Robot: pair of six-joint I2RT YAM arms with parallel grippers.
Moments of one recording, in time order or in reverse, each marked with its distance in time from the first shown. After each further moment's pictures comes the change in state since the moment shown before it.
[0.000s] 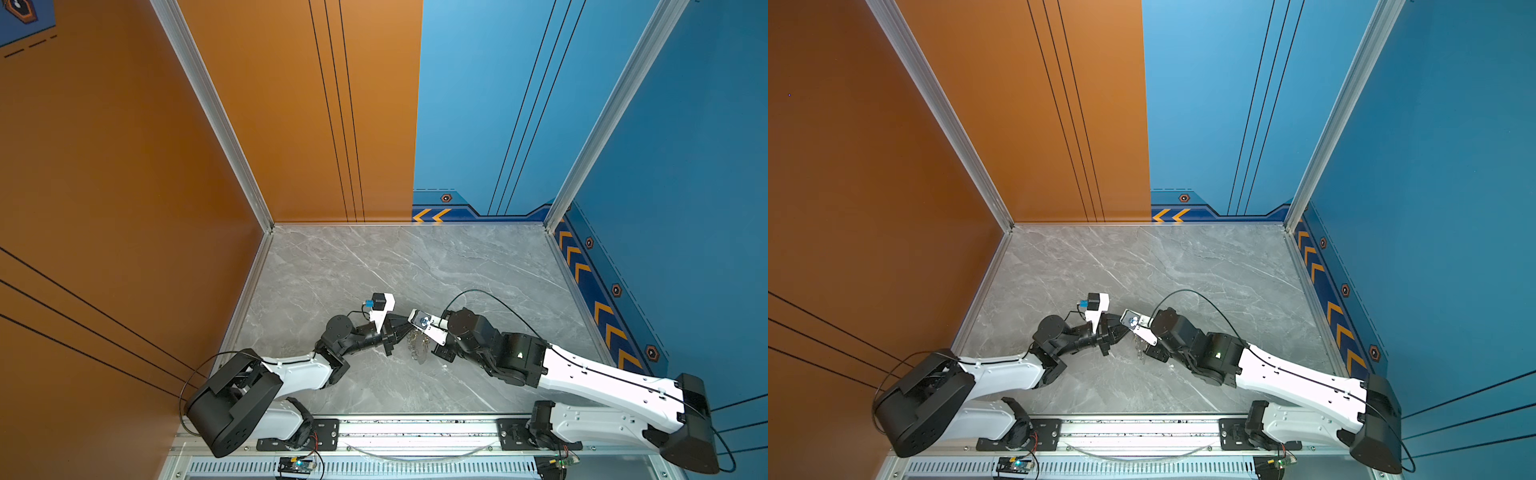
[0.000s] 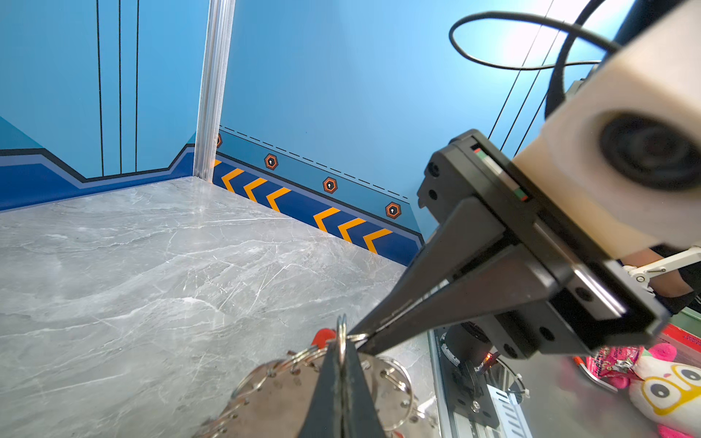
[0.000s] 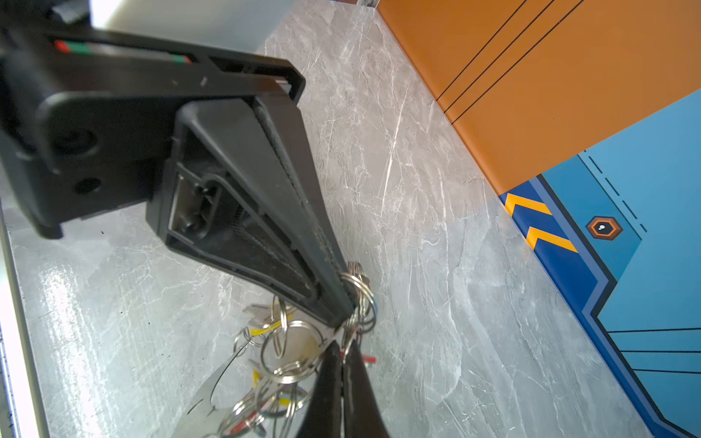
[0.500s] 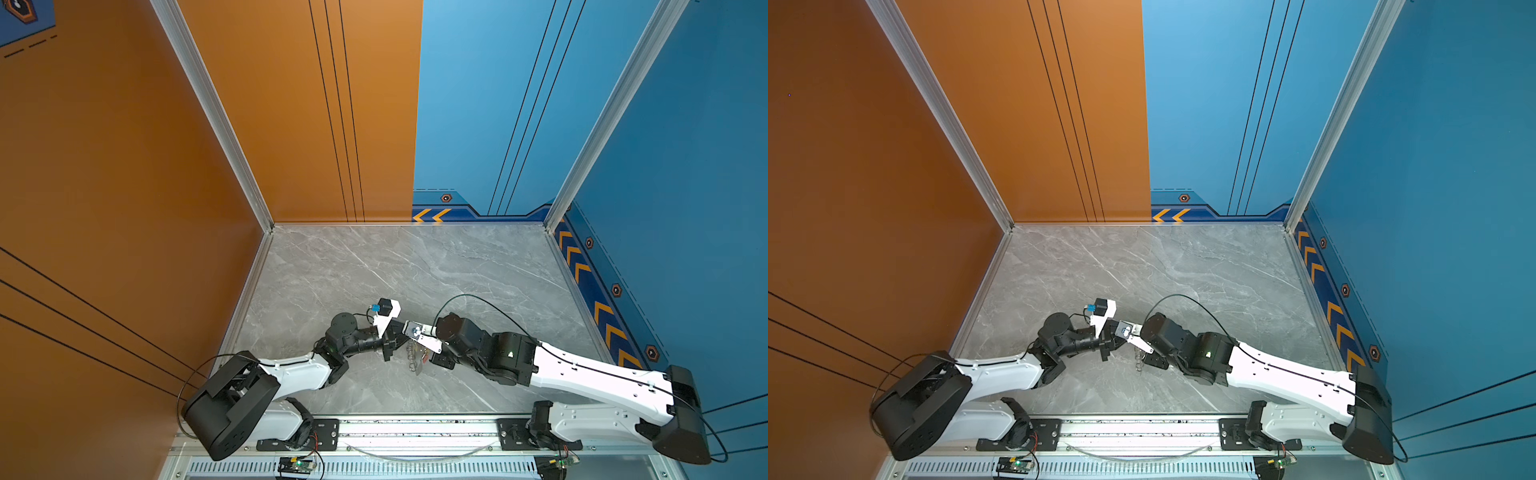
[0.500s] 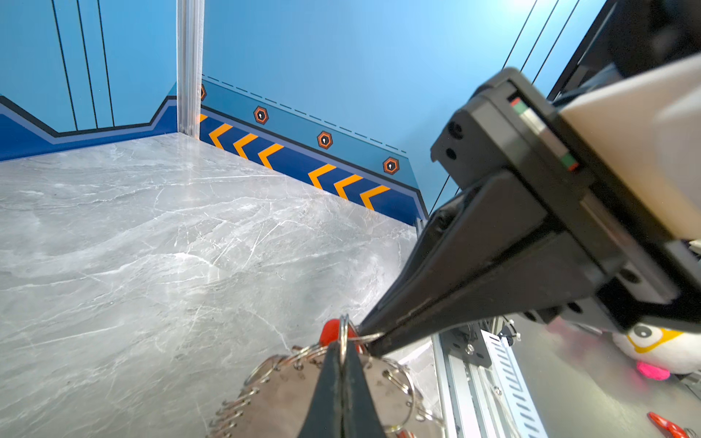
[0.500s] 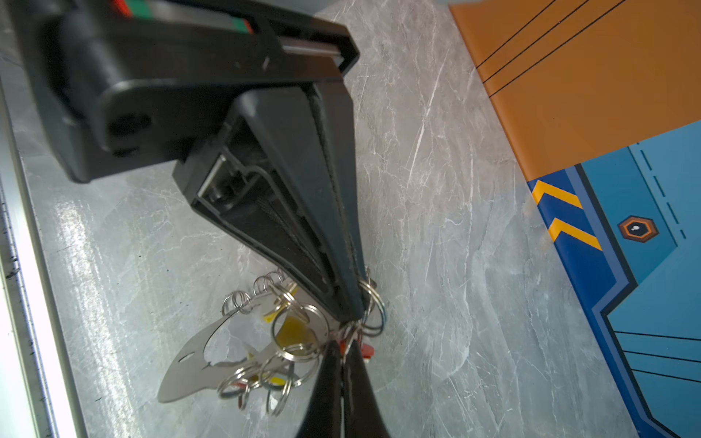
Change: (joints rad) left arm 0.020 0.007 0.000 -0.123 0.068 0.071; right arm 0.045 0.052 0.035 -0.106 0.023 -0.017
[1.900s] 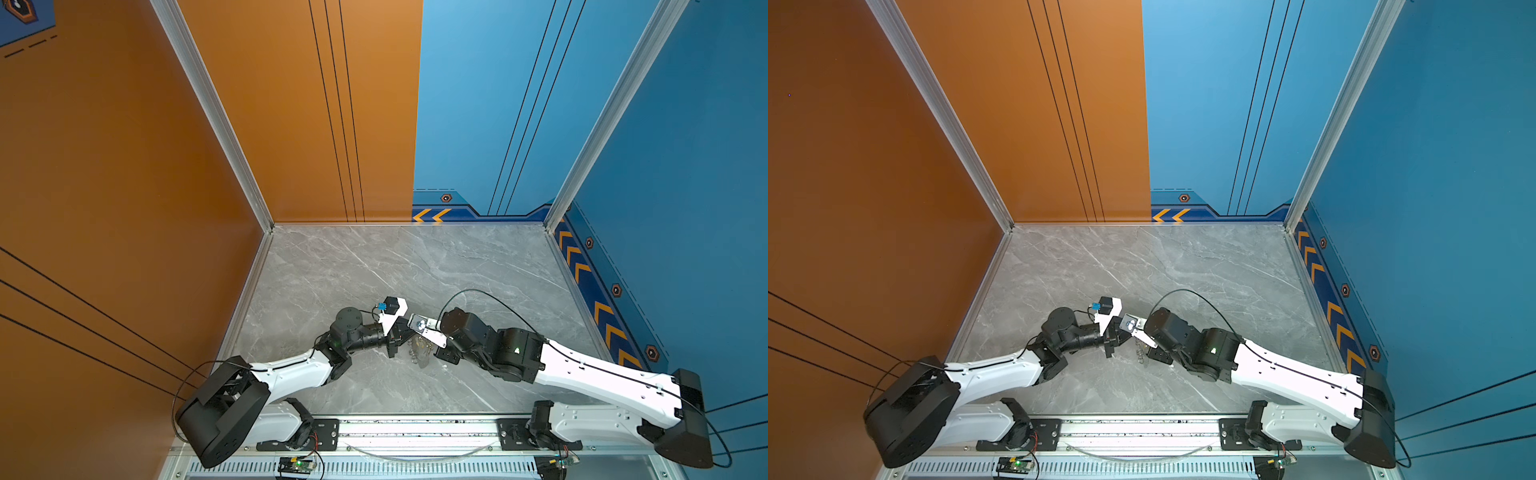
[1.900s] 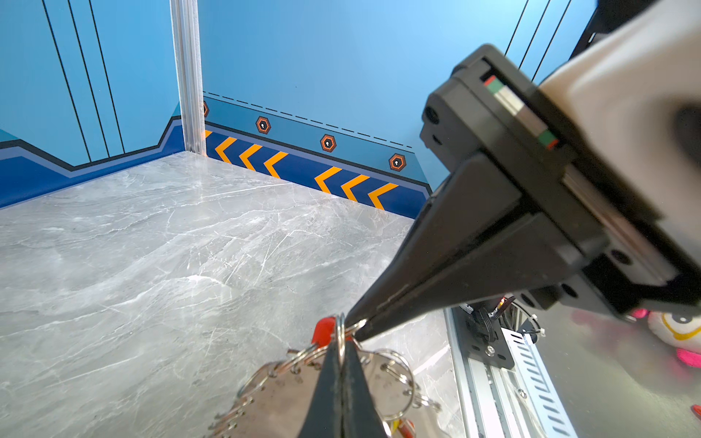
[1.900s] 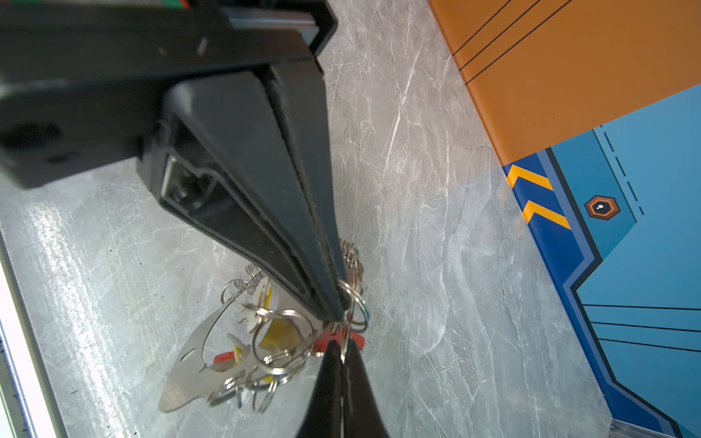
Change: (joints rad) left arm -0.037 -0.069 0.076 -0.203 -0.038 0.150; right arm -0.035 -0.006 0.051 -0.086 0.024 -0.004
